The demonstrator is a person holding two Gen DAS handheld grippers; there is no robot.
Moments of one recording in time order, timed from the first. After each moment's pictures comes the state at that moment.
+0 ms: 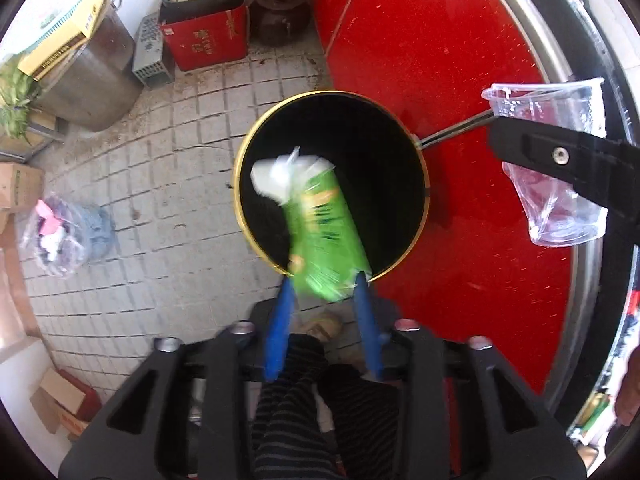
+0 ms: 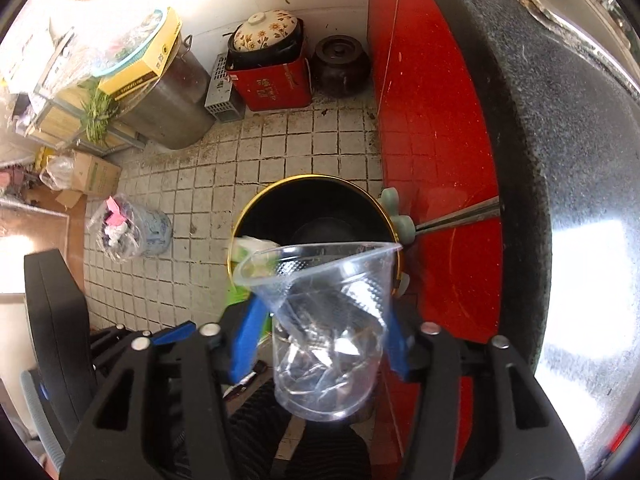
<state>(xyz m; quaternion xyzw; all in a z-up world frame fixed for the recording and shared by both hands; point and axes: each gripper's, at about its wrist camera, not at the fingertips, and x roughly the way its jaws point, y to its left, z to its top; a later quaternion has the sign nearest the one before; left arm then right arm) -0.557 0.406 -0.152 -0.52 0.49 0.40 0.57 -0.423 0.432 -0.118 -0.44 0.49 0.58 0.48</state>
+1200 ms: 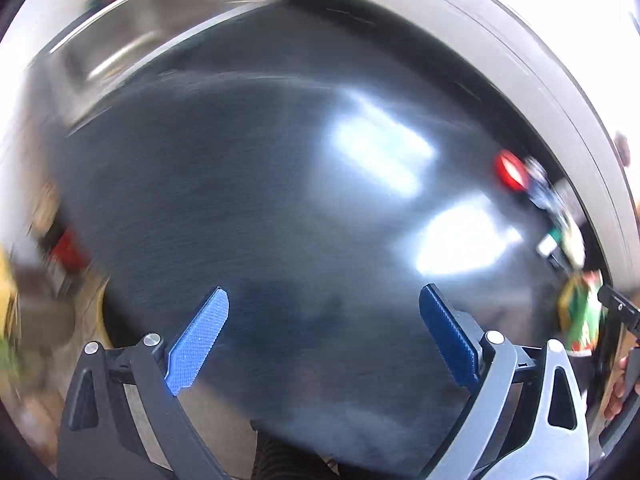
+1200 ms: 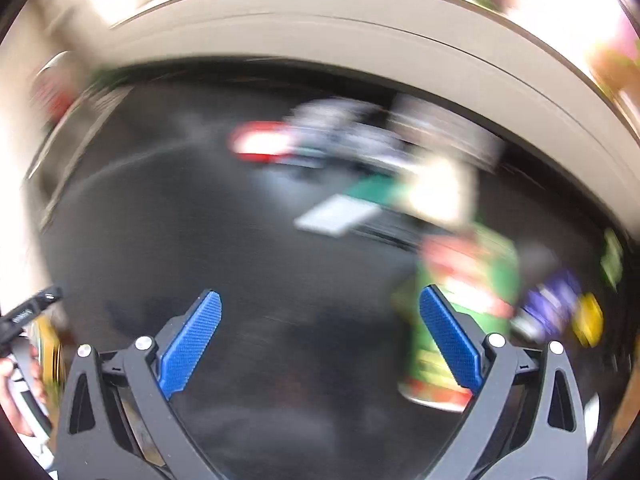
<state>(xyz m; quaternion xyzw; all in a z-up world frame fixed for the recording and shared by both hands) -0.228 0.270 0.018 -0.26 0.54 0.20 0.77 -0.035 -0.098 0.036 -0.08 0.57 0.19 0.79</state>
